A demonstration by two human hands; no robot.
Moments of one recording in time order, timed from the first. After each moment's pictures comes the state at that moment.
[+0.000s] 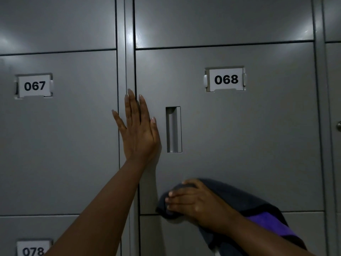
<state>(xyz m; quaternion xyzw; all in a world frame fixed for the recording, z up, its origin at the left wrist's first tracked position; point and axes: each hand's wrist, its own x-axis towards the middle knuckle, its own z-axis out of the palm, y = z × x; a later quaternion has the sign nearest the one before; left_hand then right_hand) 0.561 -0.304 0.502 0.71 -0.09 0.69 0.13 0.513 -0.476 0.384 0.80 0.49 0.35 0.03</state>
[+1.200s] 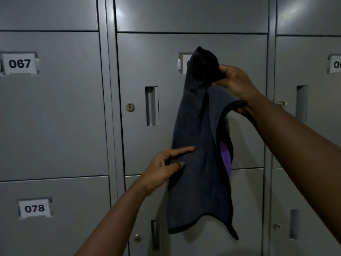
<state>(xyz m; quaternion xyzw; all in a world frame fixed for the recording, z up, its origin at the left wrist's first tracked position) 0.426 -0.356 0.403 0.70 -0.43 0.05 0.57 0.393 -0.546 0.554 0.72 0.24 0.37 -0.54</state>
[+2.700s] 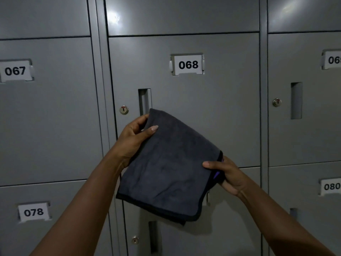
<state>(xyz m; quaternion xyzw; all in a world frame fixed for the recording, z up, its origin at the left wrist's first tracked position) 0.426 -0.335 0.464 0.63 -0.37 0.13 0.67 0.427 -0.574 0.375 0.60 0.22 0.09 -0.76</state>
